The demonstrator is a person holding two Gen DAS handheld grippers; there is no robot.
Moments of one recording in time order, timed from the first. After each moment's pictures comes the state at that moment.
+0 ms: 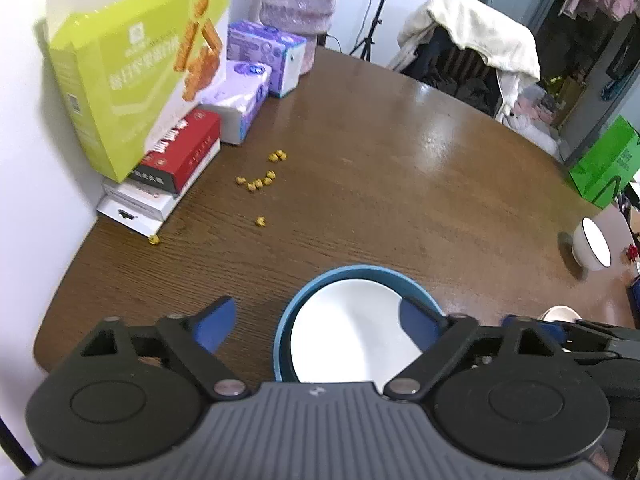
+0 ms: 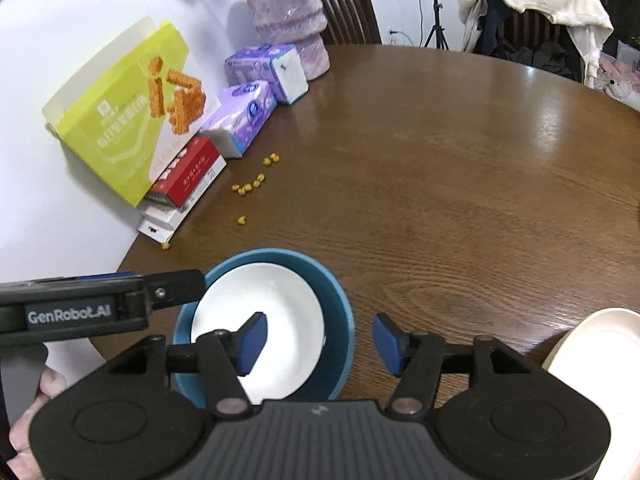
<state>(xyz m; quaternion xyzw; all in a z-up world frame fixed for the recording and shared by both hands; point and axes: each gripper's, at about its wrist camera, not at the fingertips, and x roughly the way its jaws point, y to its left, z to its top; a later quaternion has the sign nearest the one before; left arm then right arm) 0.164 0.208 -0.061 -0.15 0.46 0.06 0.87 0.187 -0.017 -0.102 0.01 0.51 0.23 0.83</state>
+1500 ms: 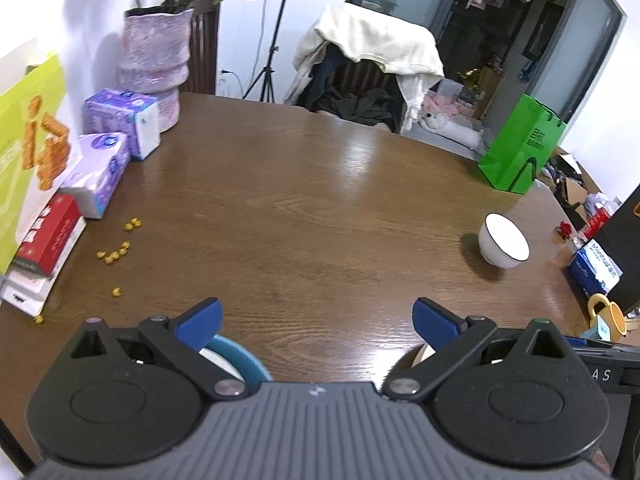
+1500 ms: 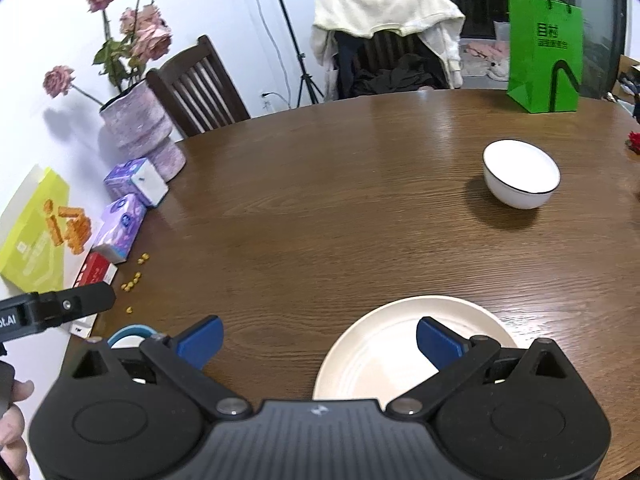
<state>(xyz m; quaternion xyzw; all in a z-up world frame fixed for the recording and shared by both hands) 0.204 0.088 -0.023 -0.10 0.41 -0.06 0.90 0.182 -0.196 -0.074 0.11 0.46 0.08 0.88</state>
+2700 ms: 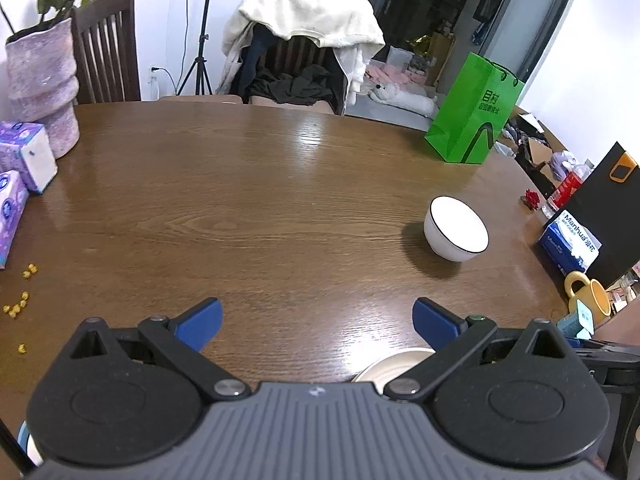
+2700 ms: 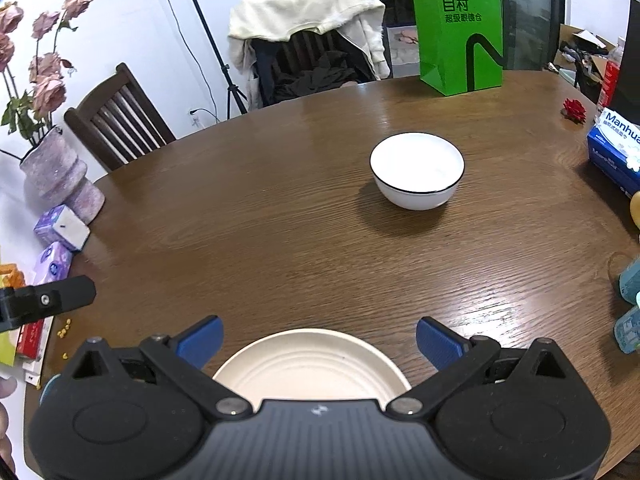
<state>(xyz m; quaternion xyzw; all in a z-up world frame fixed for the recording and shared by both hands) 0.278 -0.010 -0.039 -0.07 0.43 -0.14 0.89 0.217 -0.296 -0.098 0.14 0.47 -0.01 0.87</state>
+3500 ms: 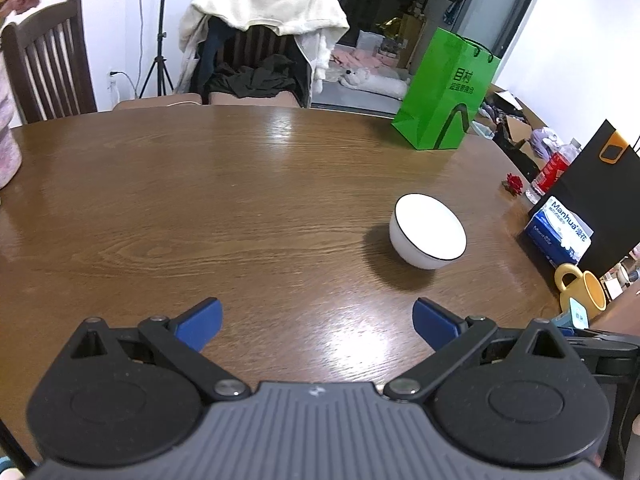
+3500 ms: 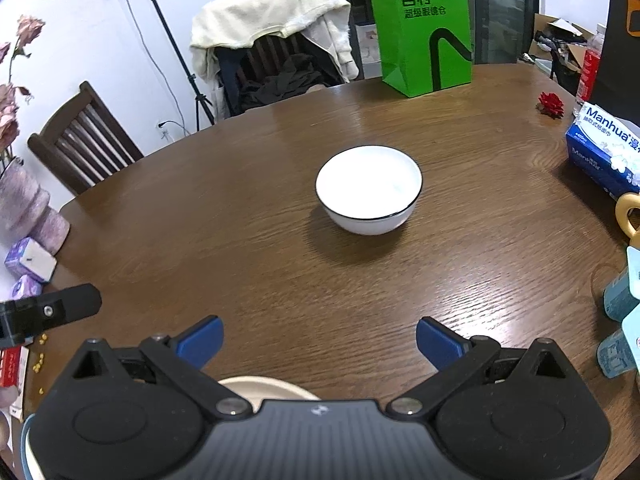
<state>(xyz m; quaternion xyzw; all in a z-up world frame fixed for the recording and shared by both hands) 0.325 -0.075 -0.052 -0.04 0.44 -0.18 0.88 0.254 -0.346 -0.111 0.15 0.47 -0.04 0.87</state>
